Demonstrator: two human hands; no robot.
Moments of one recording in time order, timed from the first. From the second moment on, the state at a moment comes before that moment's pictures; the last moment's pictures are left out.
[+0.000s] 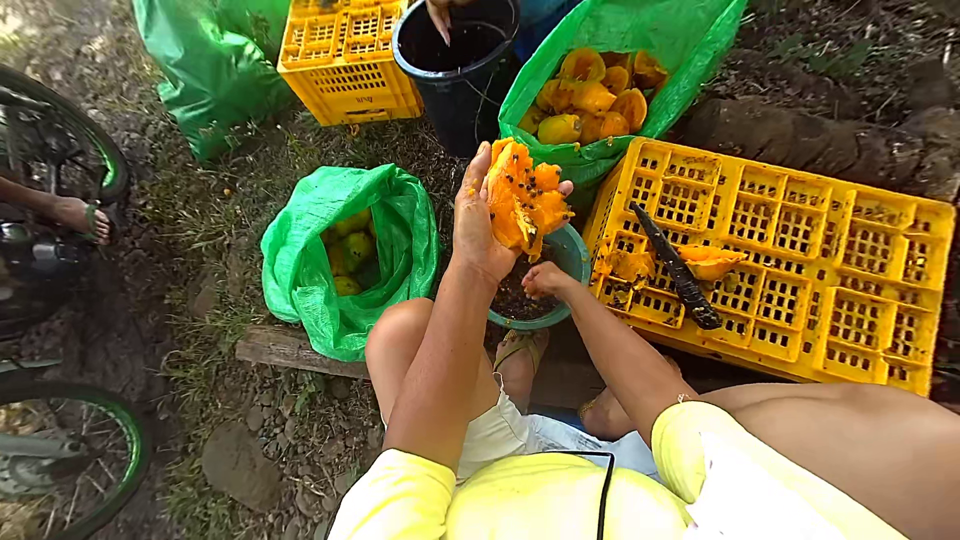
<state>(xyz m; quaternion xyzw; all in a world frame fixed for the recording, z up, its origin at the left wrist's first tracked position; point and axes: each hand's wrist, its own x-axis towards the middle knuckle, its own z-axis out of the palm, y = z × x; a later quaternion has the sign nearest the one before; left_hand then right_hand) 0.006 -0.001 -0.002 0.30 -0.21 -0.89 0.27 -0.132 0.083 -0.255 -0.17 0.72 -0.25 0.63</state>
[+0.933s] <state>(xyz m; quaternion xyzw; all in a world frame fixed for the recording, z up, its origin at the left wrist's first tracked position) -0.029 -0.005 -0.069 0.37 -0.28 -0.85 0.24 -0.128 0.084 -0.047 -0.33 0.70 -0.57 0.27</state>
